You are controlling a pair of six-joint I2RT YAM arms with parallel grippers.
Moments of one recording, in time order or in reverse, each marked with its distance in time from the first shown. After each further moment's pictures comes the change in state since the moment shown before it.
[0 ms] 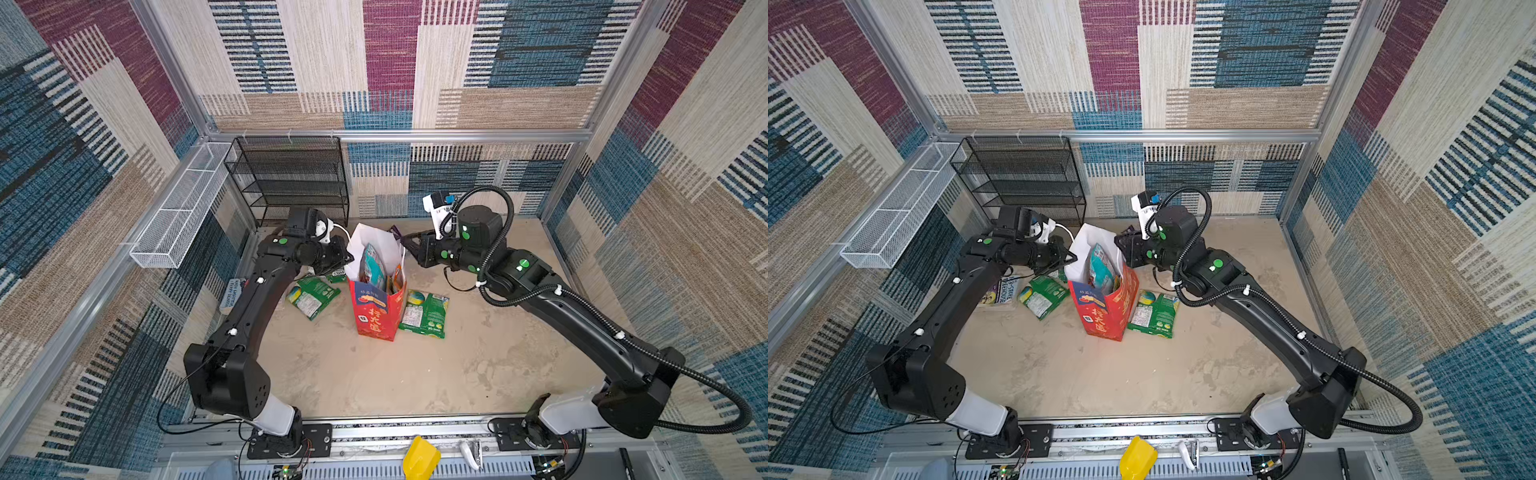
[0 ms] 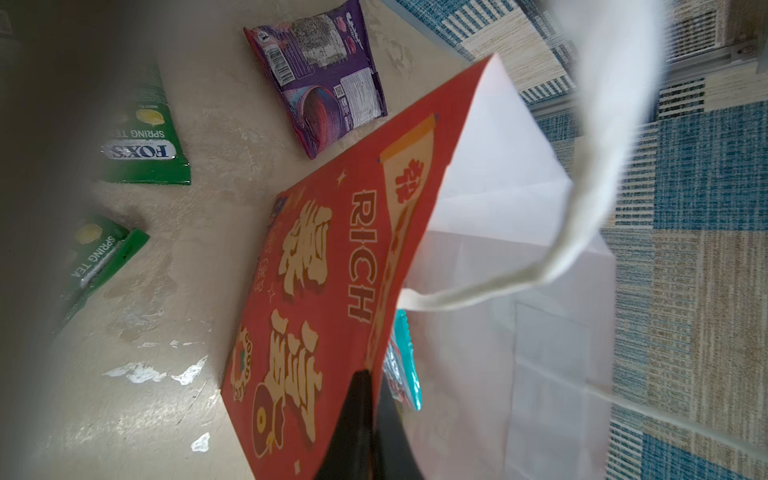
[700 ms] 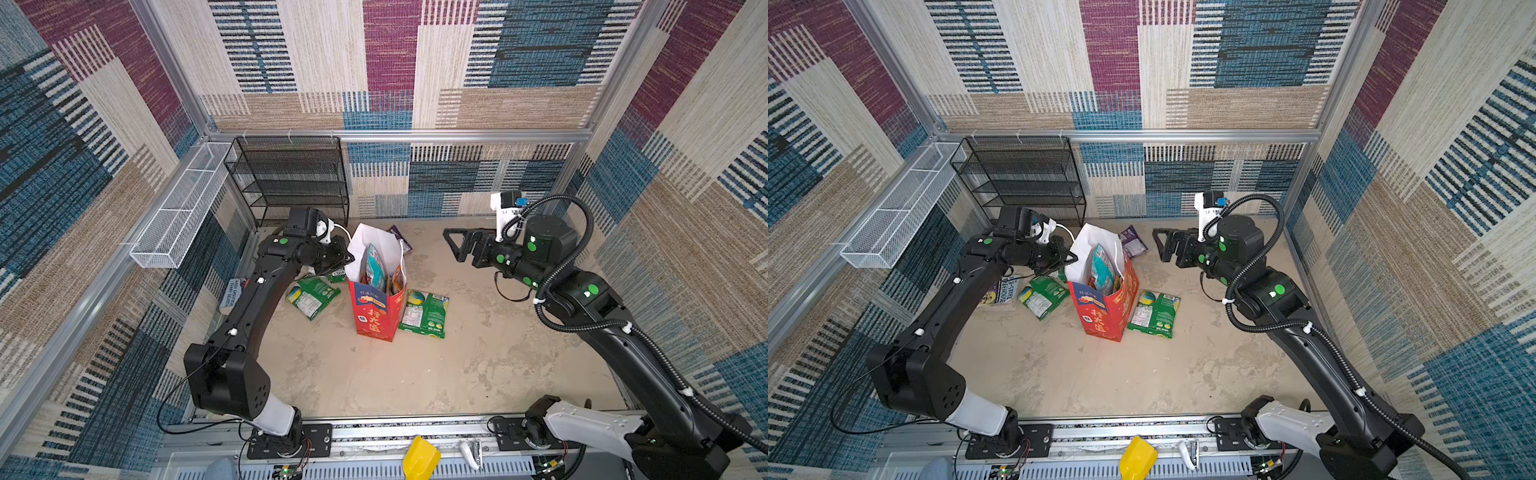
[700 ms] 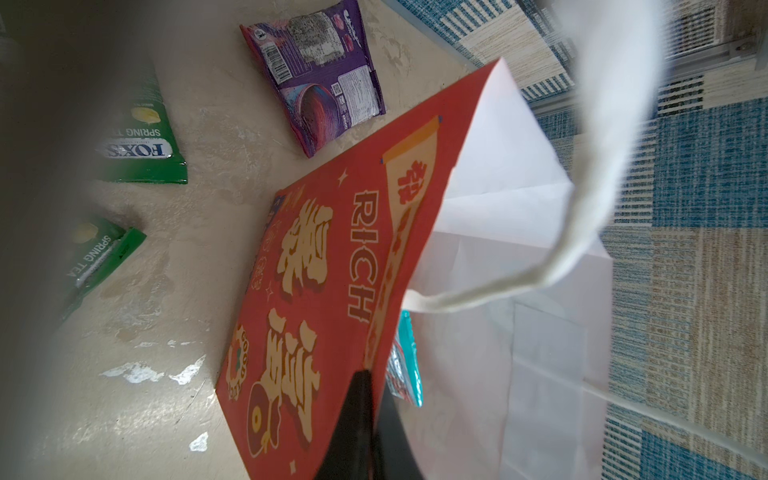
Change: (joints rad) left arm 0.001 -0.002 0.000 0.000 0.002 0.000; right arm -0.205 -0.323 -0.211 -0.075 0.076 0.021
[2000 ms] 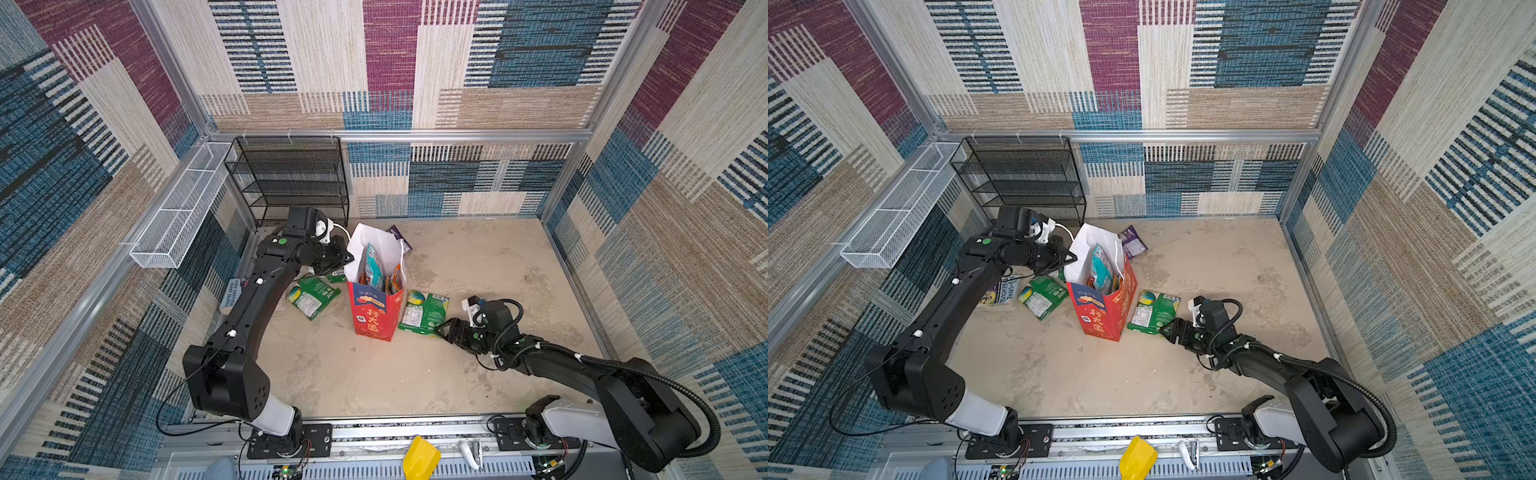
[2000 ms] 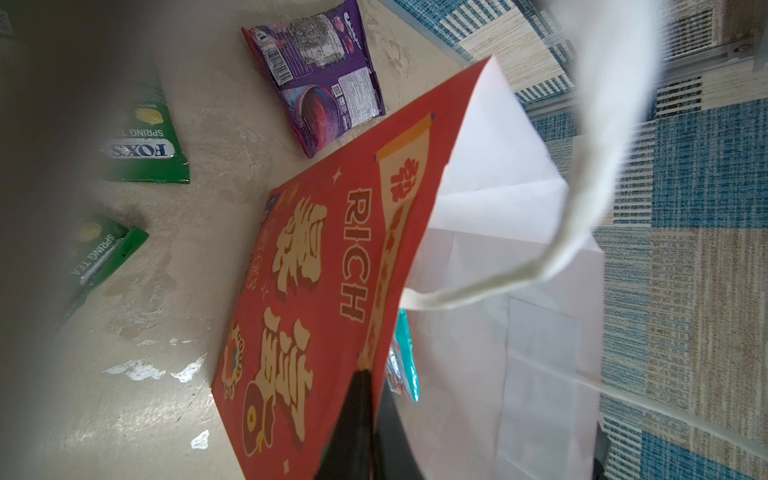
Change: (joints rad) left arm 0.001 -0.006 0.003 -0.006 -0.002 0.000; right arm -0.068 0.164 -0.978 0.665 -0.382 0.365
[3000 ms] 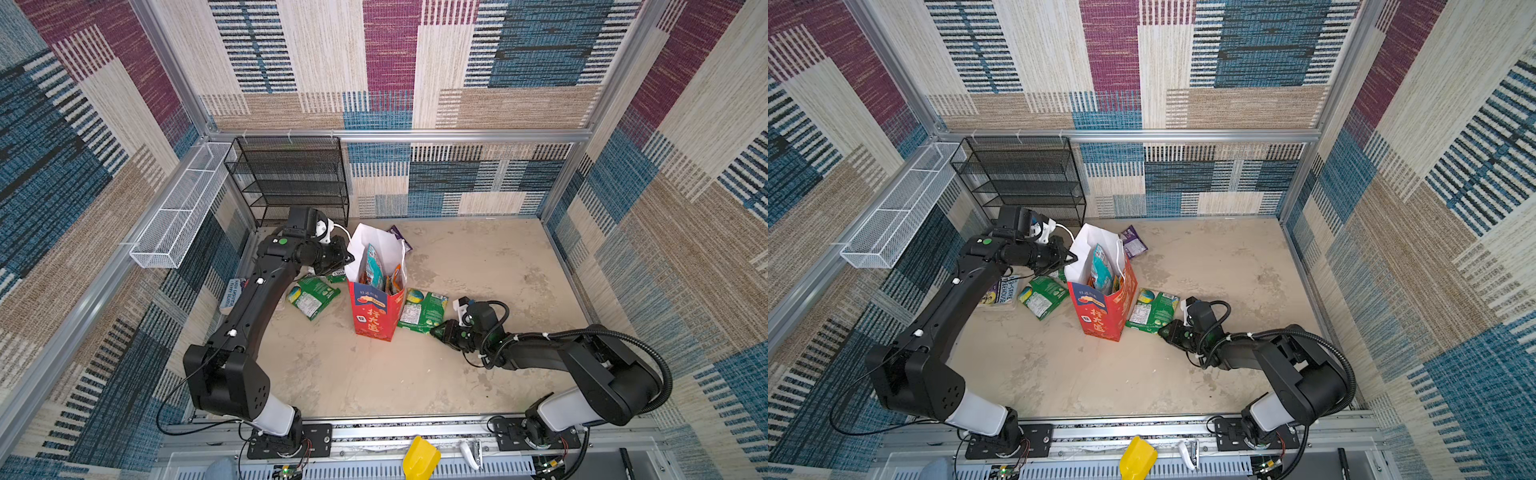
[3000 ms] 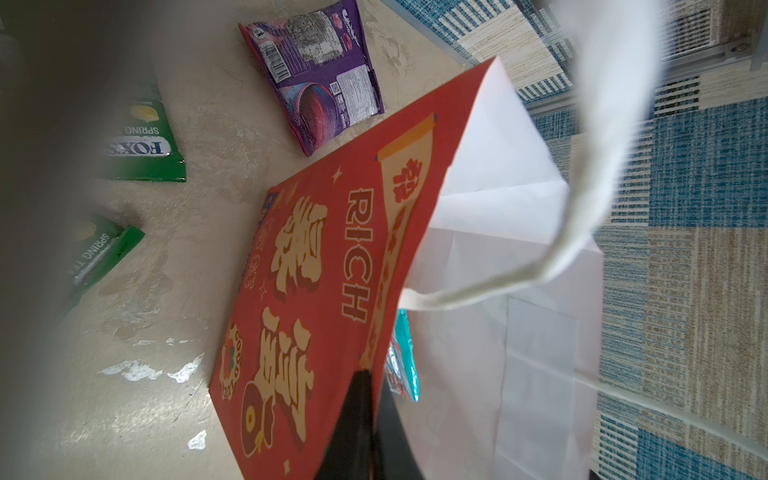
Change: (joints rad) left arm 0.000 0.002 -0.003 0.003 0.007 -0.003; right arm 0.060 0.230 0.007 0.248 0.074 0.085
